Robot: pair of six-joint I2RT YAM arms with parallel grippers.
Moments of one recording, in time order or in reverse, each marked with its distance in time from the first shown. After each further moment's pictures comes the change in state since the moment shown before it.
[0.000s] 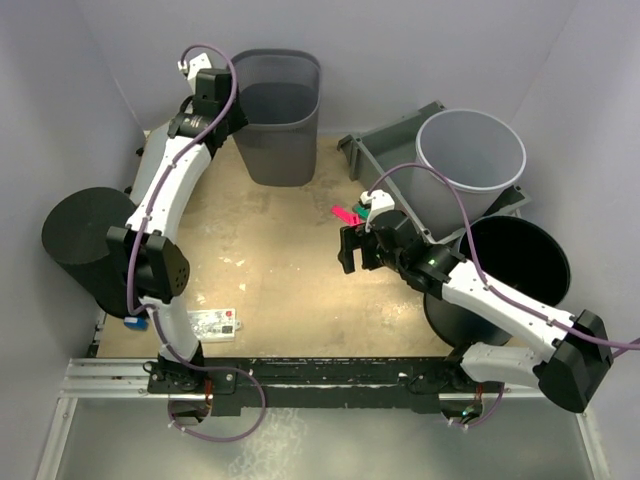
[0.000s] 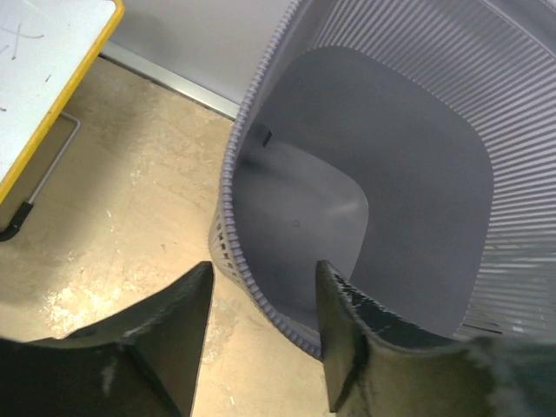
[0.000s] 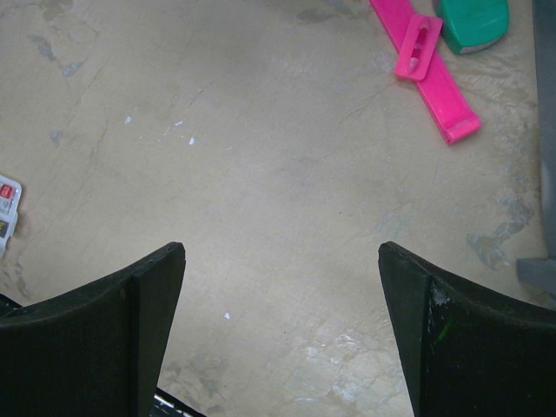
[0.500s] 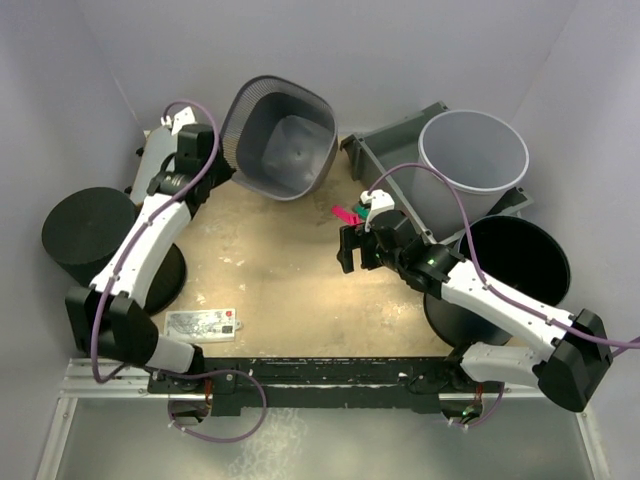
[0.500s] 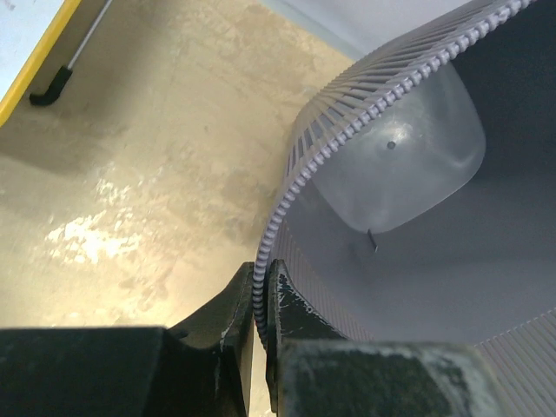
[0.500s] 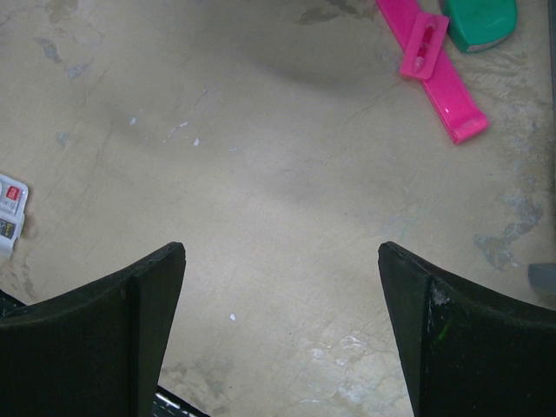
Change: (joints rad) left arm 0.000 -0.444 -0.636 0.142 0.053 -0.061; right arm 0.000 0.009 0.000 0.009 -0.005 0.016
